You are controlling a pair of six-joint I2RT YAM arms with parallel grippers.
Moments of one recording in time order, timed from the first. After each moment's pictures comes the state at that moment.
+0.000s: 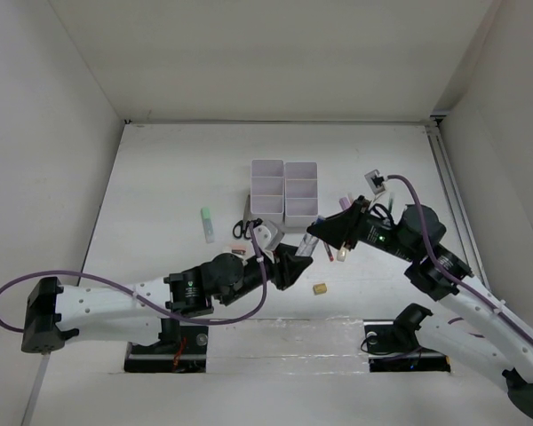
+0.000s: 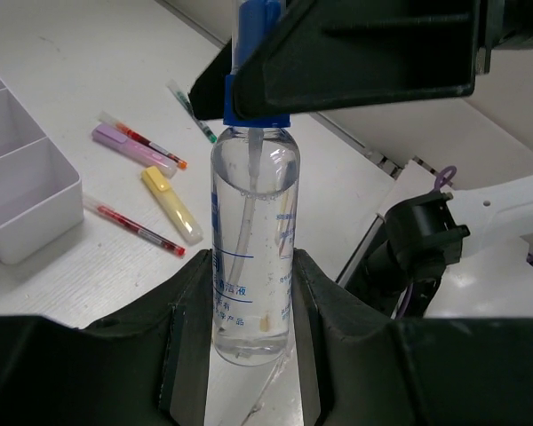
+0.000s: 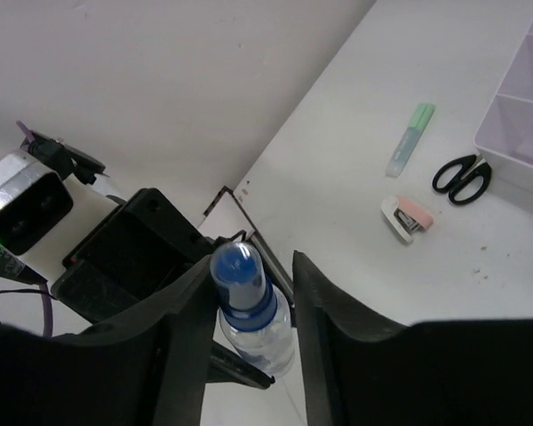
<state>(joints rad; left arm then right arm) -1.37 0.92 0.65 0.23 -0.37 -0.36 0.70 0.72 0.76 -0.04 -0.36 0.77</state>
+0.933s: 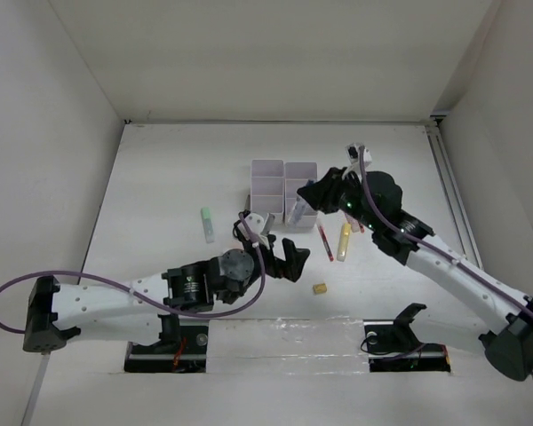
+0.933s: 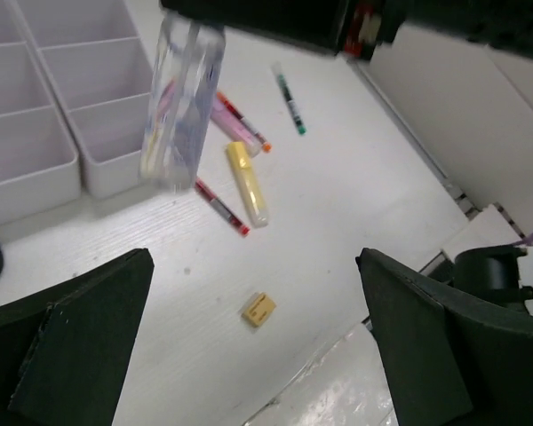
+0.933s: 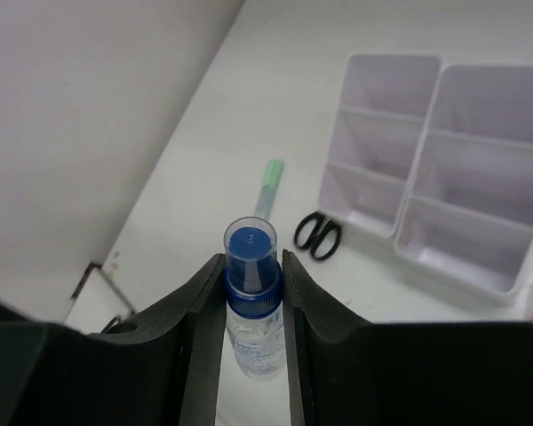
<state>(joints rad) -1.37 0.95 0.74 0.03 -0.61 -0.51 0.67 1.03 0.86 0.01 -0.08 0.63</state>
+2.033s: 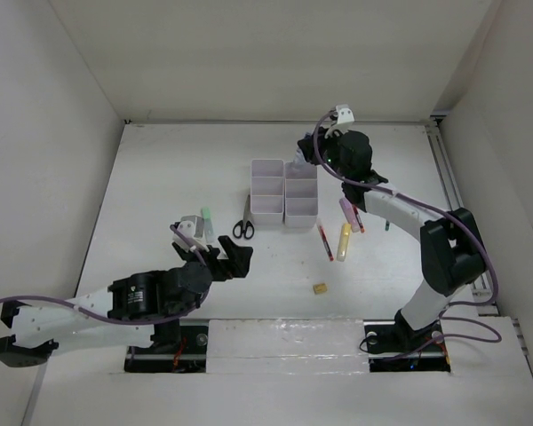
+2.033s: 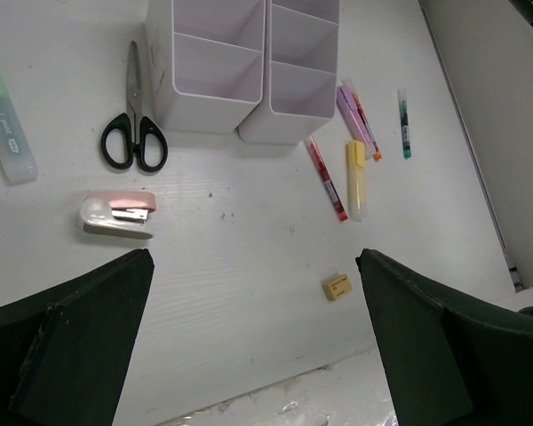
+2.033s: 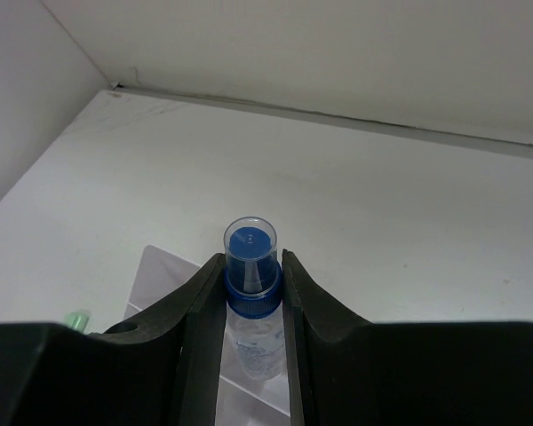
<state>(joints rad) -1.37 0.56 0.68 -0.60 -0.89 -0.94 0.44 1.68 1.16 0.45 -0.08 0.27</state>
